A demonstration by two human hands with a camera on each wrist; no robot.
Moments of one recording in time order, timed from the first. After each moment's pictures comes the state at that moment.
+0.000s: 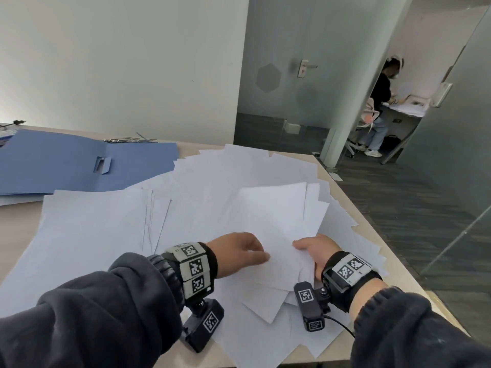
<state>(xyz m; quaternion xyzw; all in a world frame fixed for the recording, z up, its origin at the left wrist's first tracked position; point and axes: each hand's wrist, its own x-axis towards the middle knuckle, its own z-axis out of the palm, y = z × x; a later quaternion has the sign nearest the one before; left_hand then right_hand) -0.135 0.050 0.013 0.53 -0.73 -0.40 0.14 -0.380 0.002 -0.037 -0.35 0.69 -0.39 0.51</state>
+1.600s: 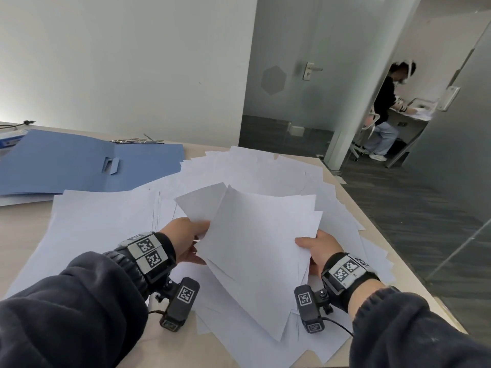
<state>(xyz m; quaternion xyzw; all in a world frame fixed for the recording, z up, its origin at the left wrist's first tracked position) -0.056 0.034 0.010 0.58 -0.36 -0.60 0.41 -0.356 0.015 -0.014 -0.37 0.66 -0.43 0.49</state>
